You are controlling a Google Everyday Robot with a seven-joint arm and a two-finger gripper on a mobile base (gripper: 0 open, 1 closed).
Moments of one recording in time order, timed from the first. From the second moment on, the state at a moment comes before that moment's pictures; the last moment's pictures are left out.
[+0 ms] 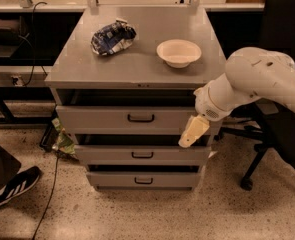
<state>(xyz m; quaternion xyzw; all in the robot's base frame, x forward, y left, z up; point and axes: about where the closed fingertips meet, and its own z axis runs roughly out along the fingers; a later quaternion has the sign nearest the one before) 0.568 -0.133 0.759 -0.56 0.78 0.04 0.26</state>
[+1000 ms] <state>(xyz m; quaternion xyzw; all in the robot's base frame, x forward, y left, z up) 0.572 -0.132 0.731 -0.55 0.80 0.04 0.24</state>
